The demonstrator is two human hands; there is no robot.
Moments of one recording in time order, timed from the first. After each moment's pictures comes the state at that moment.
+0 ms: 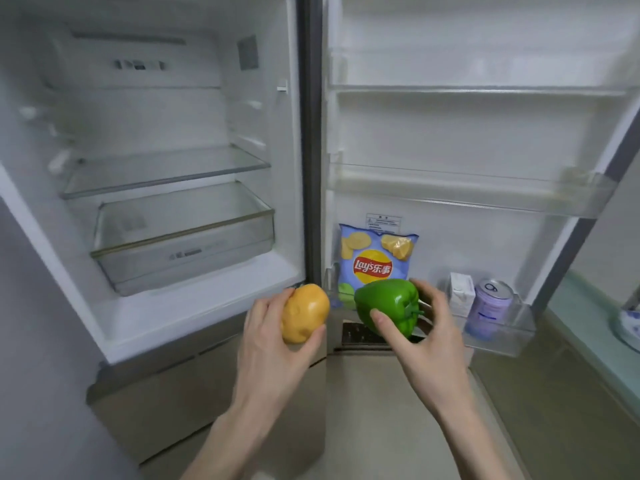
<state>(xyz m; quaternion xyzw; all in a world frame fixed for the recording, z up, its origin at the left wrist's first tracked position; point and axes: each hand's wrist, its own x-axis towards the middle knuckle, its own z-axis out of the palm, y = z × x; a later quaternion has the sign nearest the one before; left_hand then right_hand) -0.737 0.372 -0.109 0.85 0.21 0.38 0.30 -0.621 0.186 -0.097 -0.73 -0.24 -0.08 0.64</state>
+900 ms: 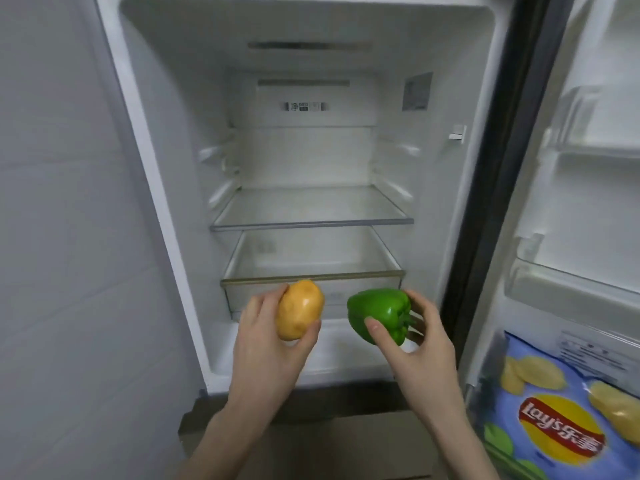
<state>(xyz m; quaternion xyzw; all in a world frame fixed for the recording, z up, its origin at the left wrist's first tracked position) -0.731 0.547 -0.064 0.77 0.40 0.47 0.18 -0.550 0.437 -0.074 -0.64 -0.41 0.07 0.64</state>
